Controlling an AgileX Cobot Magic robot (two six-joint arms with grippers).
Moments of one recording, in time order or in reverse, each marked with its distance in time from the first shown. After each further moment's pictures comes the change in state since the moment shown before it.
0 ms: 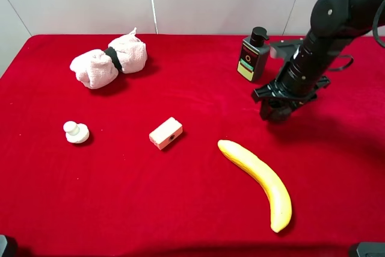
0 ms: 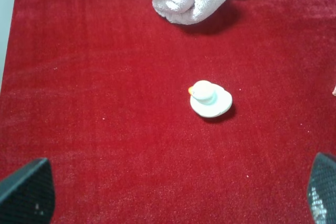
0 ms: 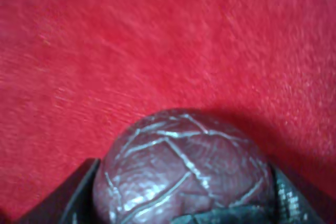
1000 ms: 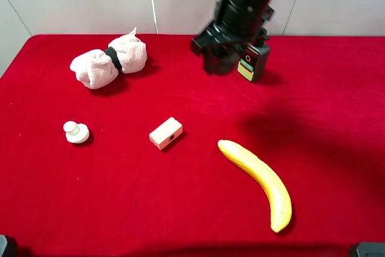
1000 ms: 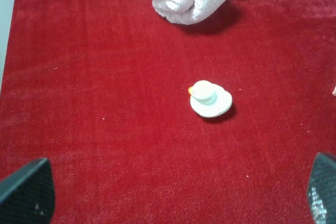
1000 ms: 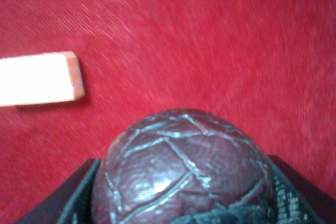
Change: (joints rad) left arm 0.000 0.000 0.000 0.000 0.000 0.000; right arm 0.324 -0.018 -0.480 -0.057 0.352 0.000
